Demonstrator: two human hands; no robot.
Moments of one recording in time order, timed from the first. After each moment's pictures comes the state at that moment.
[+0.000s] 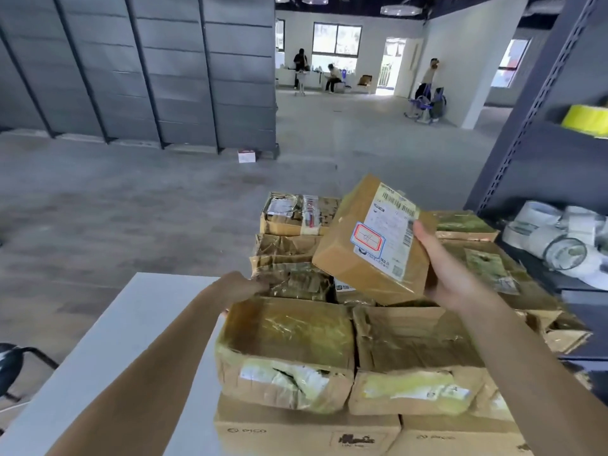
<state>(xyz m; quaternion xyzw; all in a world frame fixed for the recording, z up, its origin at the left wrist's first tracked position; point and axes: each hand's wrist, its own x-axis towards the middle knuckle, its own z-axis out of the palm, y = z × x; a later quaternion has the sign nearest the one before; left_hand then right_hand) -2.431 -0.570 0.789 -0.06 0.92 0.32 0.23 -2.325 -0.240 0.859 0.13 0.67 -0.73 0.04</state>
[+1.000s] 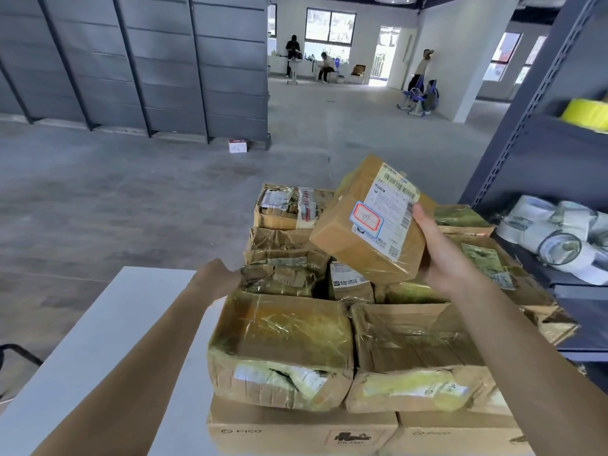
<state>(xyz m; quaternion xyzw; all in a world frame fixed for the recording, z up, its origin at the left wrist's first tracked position) -2.439 -0.585 0.785 -0.06 0.94 0.31 0.13 -2.344 -0.242 0.862 0.11 0.64 -0.76 0.02</state>
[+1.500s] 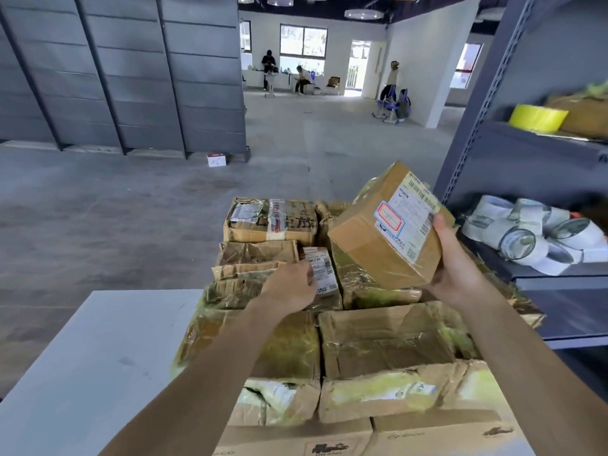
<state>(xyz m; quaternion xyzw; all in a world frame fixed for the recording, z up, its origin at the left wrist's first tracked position) -2.402 -0.431 0.809 0.26 0.93 0.25 0.07 -2.306 -0.183 0.863 0.14 0.57 -0.80 -0.08</state>
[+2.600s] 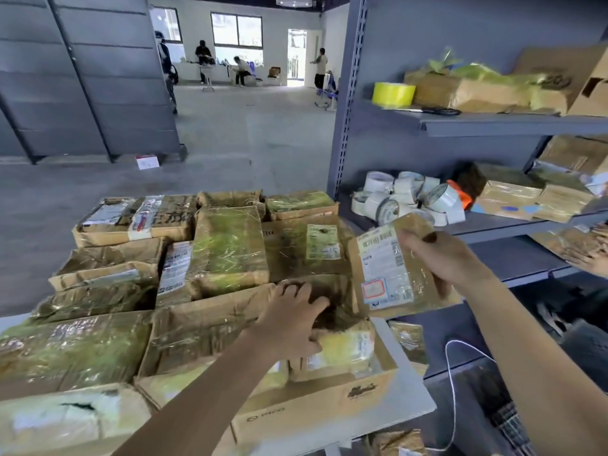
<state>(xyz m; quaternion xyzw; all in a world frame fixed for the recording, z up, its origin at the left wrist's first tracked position) -2.261 -0.224 0.784 0.50 0.86 -0.04 0.02 -2.162 0.022 0.880 0.35 0.87 -0.33 -0.11</state>
